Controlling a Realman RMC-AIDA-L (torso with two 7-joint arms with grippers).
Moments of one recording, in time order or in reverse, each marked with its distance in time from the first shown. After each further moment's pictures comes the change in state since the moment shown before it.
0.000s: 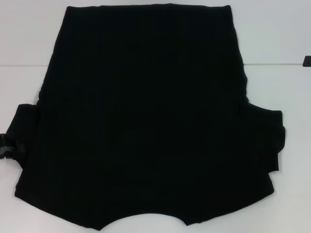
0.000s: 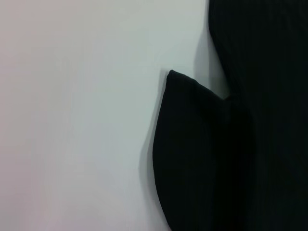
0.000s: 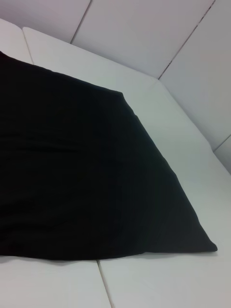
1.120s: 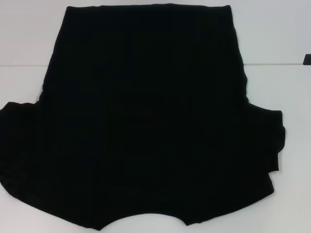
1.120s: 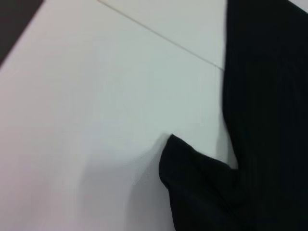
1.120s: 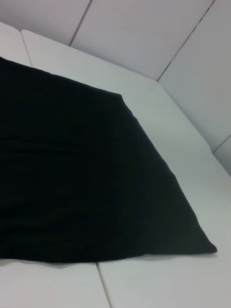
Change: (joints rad) left arm -0.013 0.037 -0.025 0.145 0.017 0.032 -0.047; right arm 0.004 -0.003 0.002 0.000 0.001 -0.005 0.009
